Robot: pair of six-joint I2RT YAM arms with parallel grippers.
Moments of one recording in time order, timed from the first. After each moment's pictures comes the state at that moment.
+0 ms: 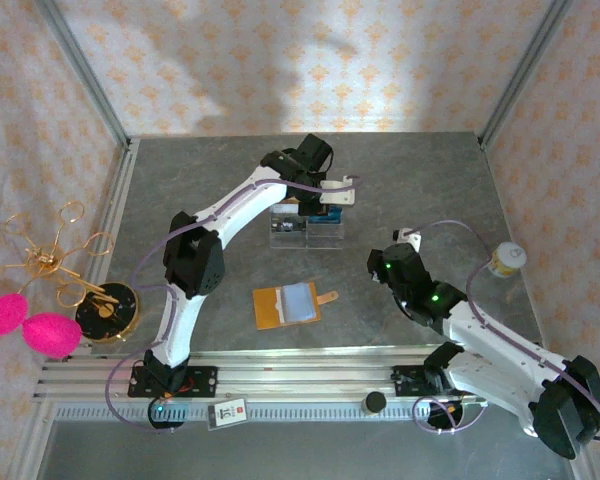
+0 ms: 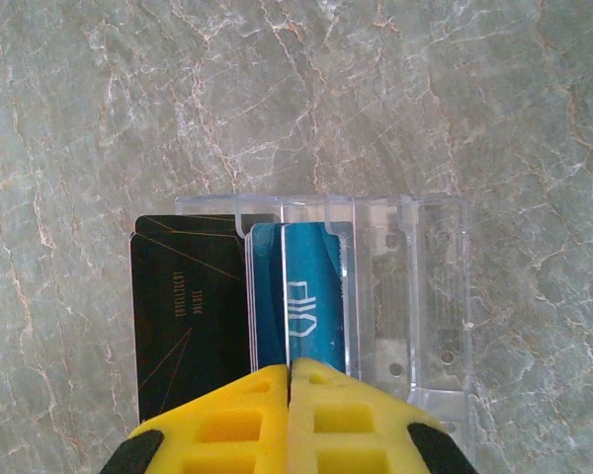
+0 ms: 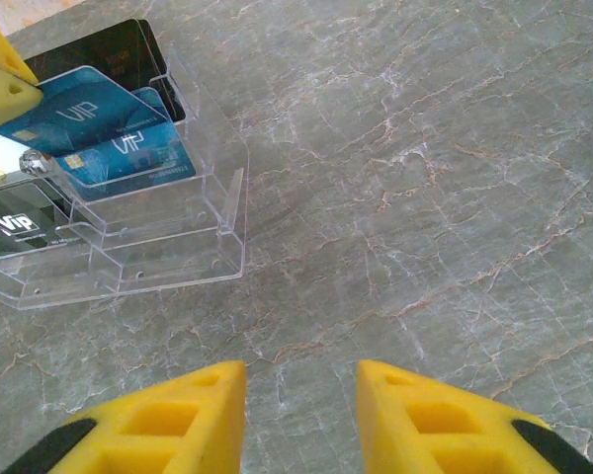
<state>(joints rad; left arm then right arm) -0.58 2.18 2.05 -0.94 0.19 0.97 0.63 0.88 0.49 -0.26 0.34 0.67</state>
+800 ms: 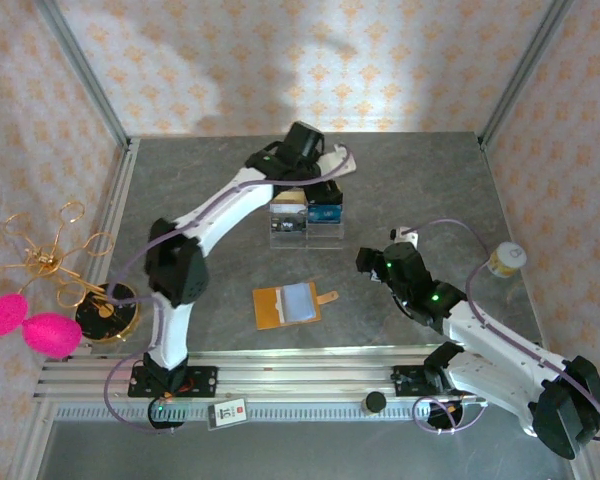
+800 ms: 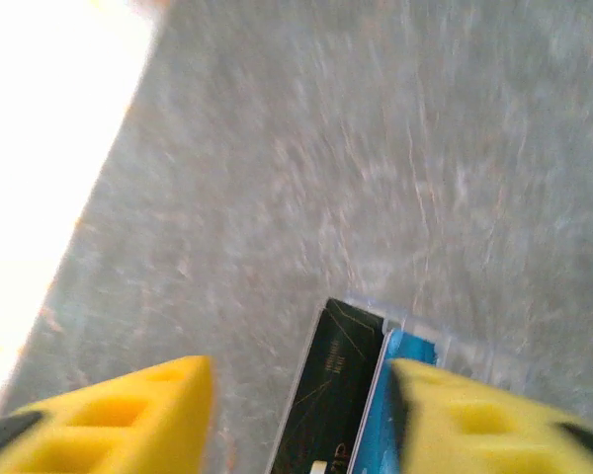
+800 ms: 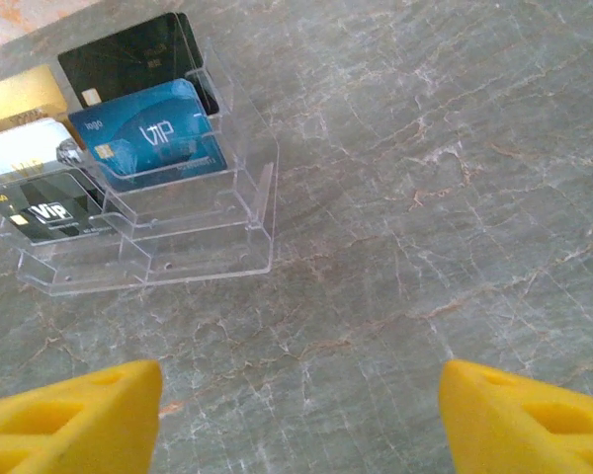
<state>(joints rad) -0.56 1.95 1.86 -0.58 0.22 0.60 0.63 0.89 0.49 -0.23 0.28 0.64</state>
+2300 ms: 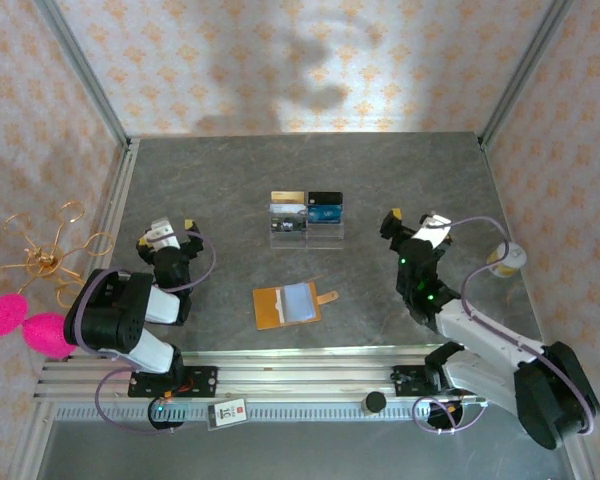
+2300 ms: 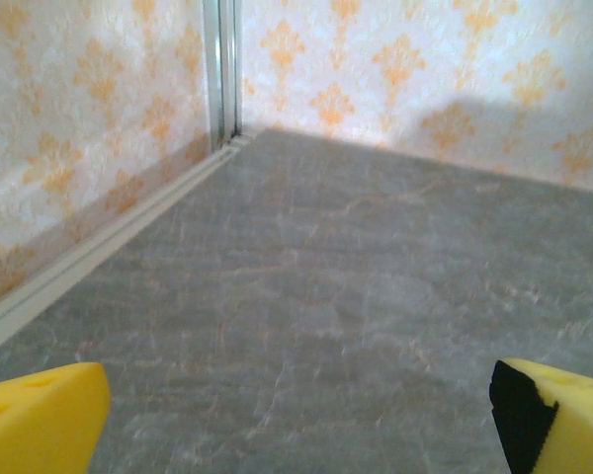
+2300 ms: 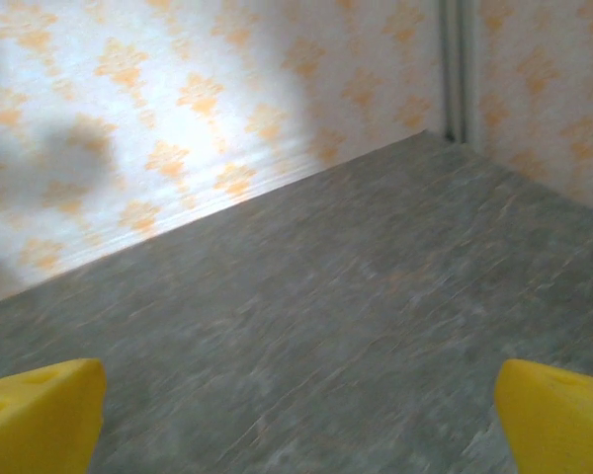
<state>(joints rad) -0.01 1.53 0.17 1.22 -0.44 -0.15 0.48 1.00 0.36 0.44 0.73 0.40</state>
